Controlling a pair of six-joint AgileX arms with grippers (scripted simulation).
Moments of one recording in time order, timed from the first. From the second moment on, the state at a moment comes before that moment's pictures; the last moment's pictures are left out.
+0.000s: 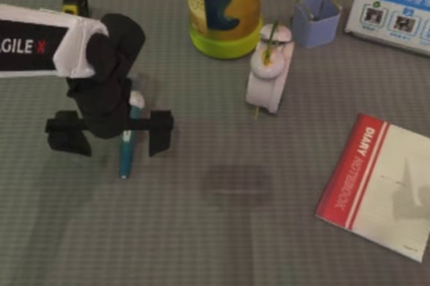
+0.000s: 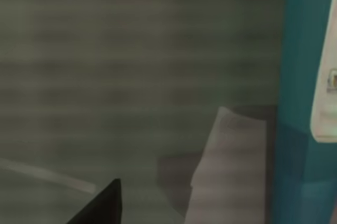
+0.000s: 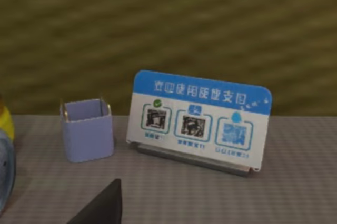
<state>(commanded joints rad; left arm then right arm) -0.36 2.06 1.29 -0.70 -0.03 -0.32 0.00 0.00 0.00 0.00 0.00 0.00</state>
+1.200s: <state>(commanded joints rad) -0.35 2.14 1.24 -0.58 -0.03 -0.32 0.00 0.00 0.00 0.00 0.00 0.00</state>
